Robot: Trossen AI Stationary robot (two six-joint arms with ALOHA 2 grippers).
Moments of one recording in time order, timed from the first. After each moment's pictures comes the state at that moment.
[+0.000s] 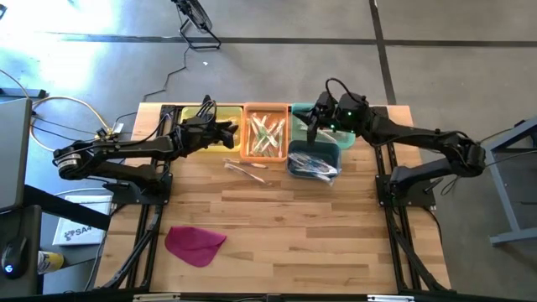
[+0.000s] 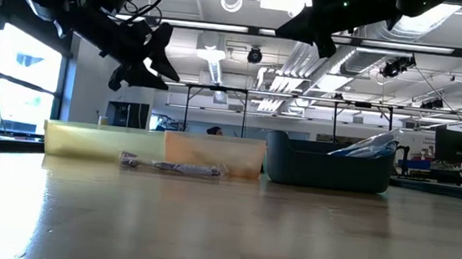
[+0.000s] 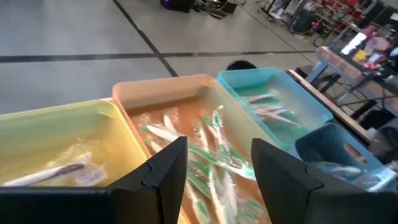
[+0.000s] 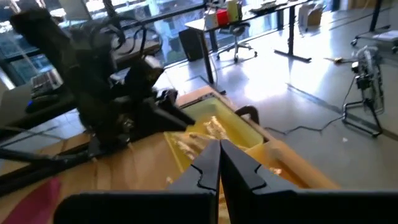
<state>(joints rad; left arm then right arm) 0.44 1.10 0.50 0.34 -0.27 -0.53 -0.44 1.25 0.91 0.19 -0.10 0.21</state>
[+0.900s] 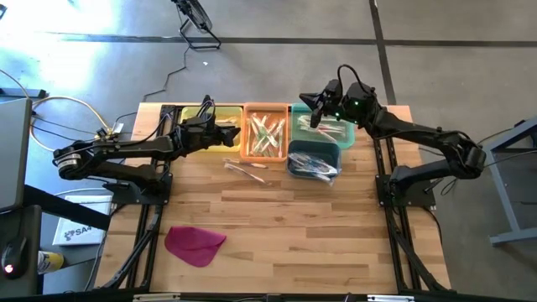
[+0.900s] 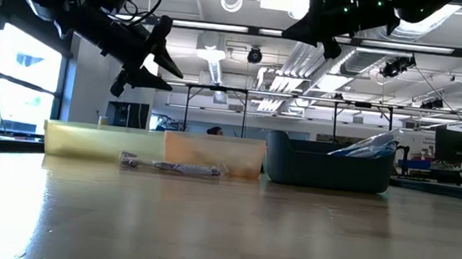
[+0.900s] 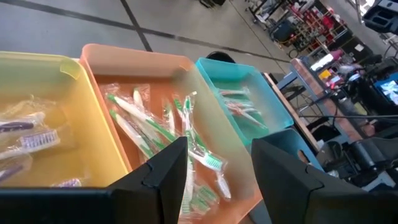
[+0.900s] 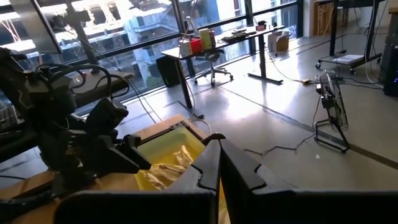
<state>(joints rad) 0.44 1.10 0.50 0.34 -0.17 -0.77 -0.57 1.25 0.91 0.27 -0.11 0.21</state>
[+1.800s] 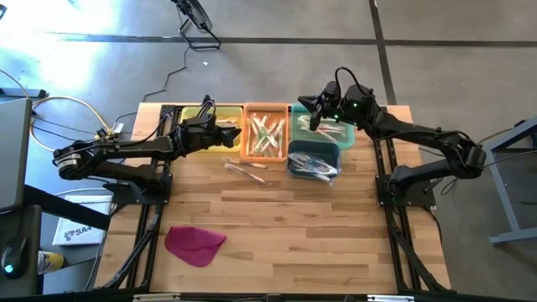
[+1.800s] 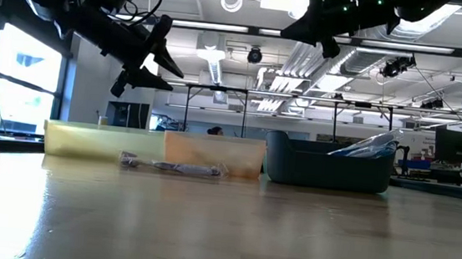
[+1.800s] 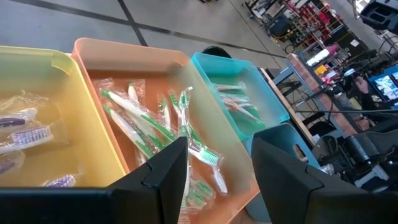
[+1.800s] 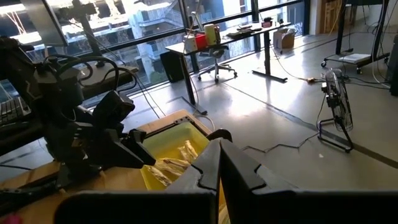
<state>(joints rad) 0.44 1.10 0.50 0.34 -0.14 -0.76 -0.55 1.25 0.91 0.26 -0.11 0.19</state>
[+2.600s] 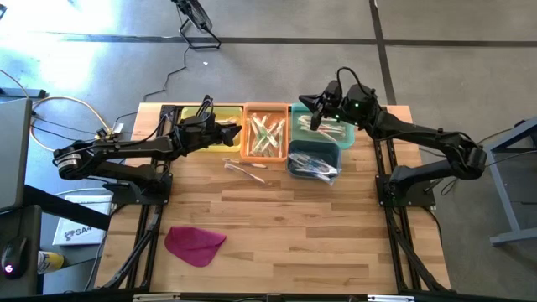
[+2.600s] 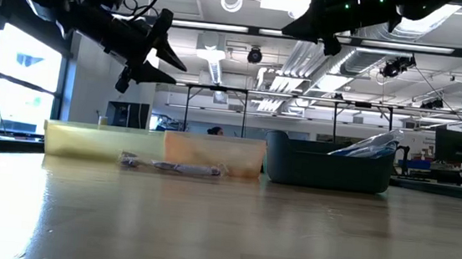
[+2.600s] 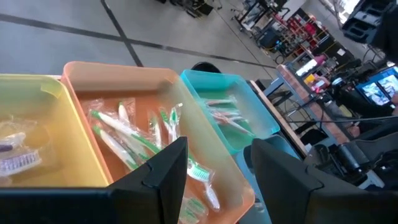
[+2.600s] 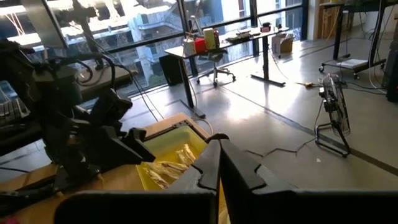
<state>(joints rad) 0.44 1.10 0.50 0.41 -0.15 -0.73 -0.55 1.24 0.91 0.26 -0.10 0.18</state>
